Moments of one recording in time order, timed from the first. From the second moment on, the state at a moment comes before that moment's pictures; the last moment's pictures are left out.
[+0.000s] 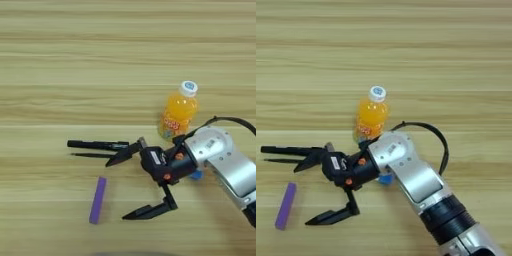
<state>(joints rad) -0.23 -0.50 0.43 -0.10 0.16 0.07 1.42</state>
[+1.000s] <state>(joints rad) -0.22 -0.41 0.58 -0.08 0.01 0.18 1.27</state>
